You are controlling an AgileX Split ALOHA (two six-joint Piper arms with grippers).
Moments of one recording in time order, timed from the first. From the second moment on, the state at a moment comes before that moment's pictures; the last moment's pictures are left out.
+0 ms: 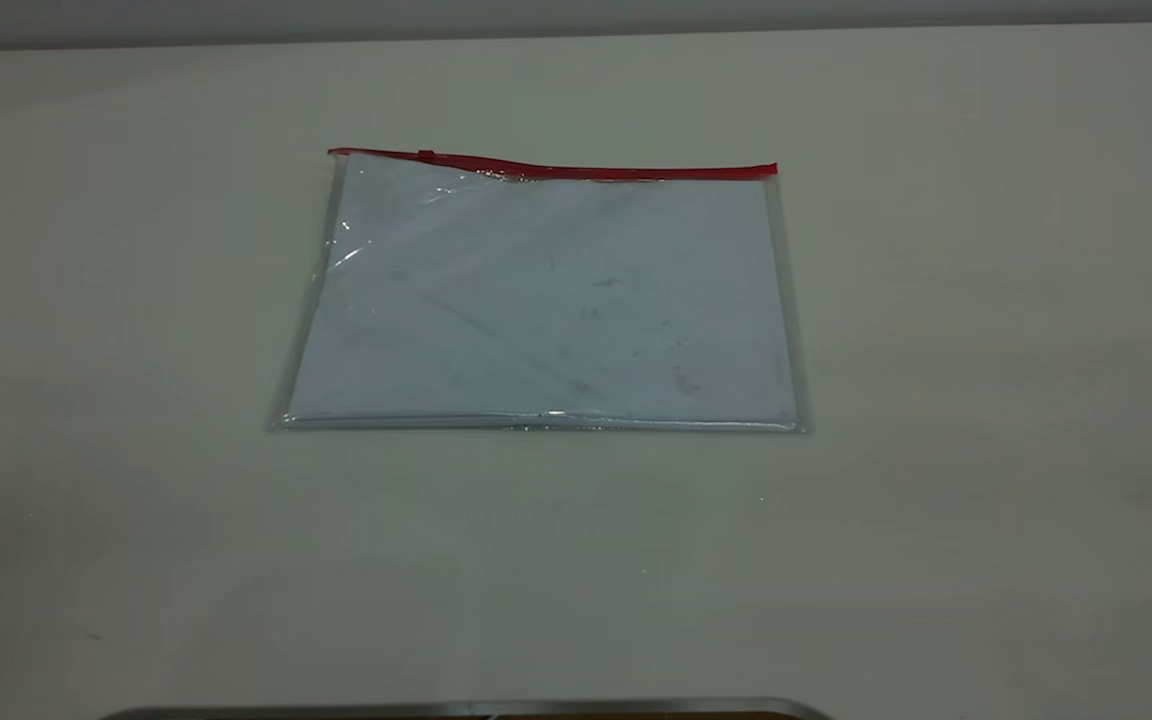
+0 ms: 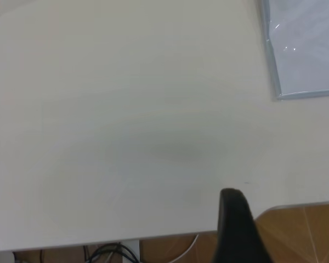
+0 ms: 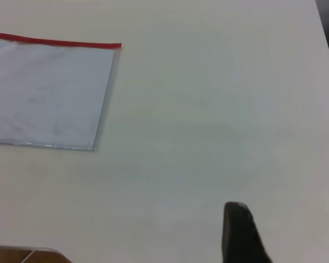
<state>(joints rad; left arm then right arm) 0.01 -0.01 -0.49 -0.04 1.15 0.11 0.03 -0.02 -0.50 0.06 1.17 -0.02</state>
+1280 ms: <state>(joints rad) 0.02 1.13 -0.73 -0.05 0.55 0.12 0.03 1.16 -0.64 0.88 0.40 -0.85</state>
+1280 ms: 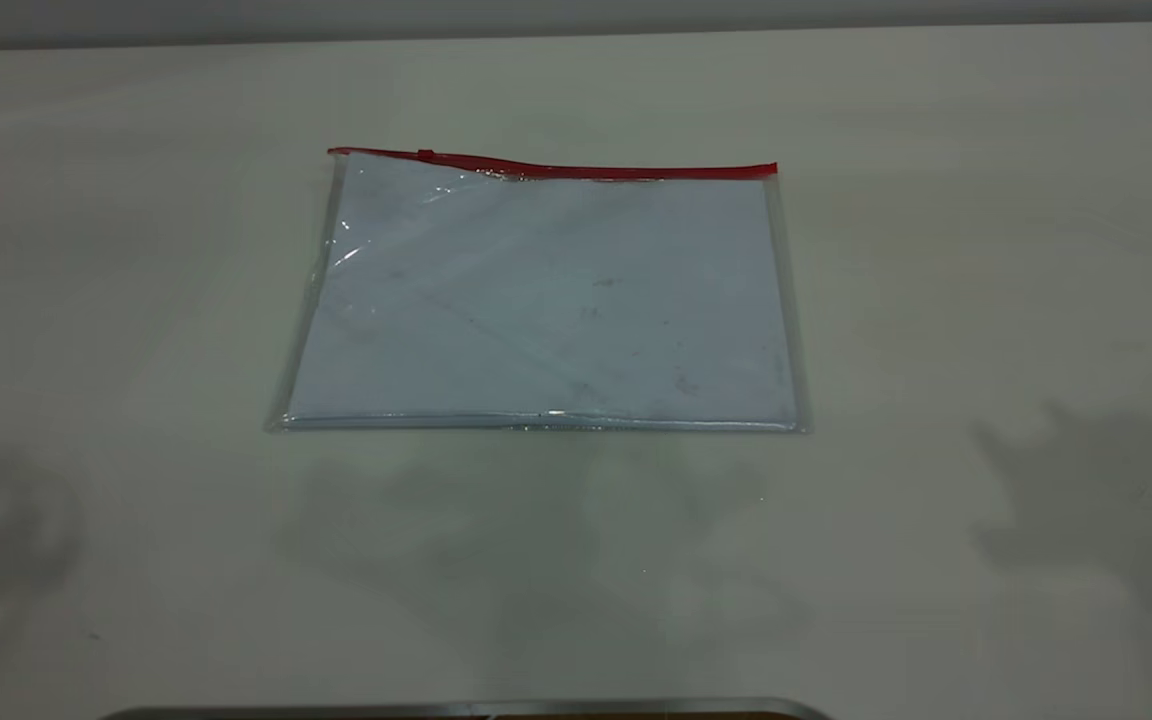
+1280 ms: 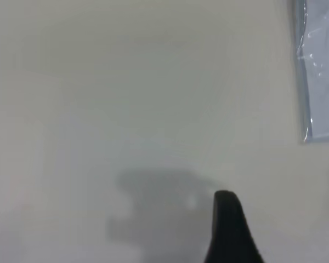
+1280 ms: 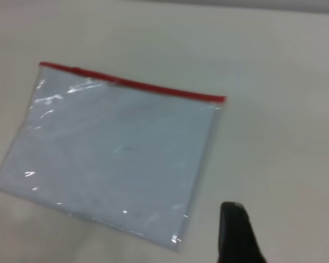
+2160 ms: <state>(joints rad) 0.01 2.09 -1.30 -0.68 0.44 0.78 0.11 1.90 -1.00 1.69 0.57 -1.68</state>
